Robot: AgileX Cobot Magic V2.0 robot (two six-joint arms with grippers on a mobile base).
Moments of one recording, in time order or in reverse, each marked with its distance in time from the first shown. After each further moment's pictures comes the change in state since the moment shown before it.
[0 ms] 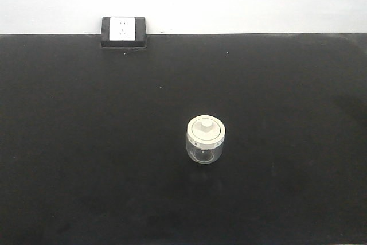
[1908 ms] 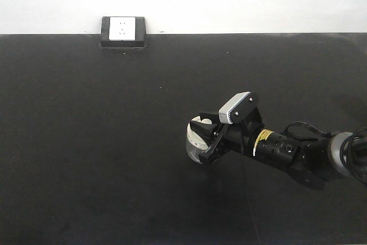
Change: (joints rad) left arm 0.000 0.000 0.000 0.000 -0.005 0.000; right arm 0.000 1.938 -0.557 -0.033 -1.188 -0.308
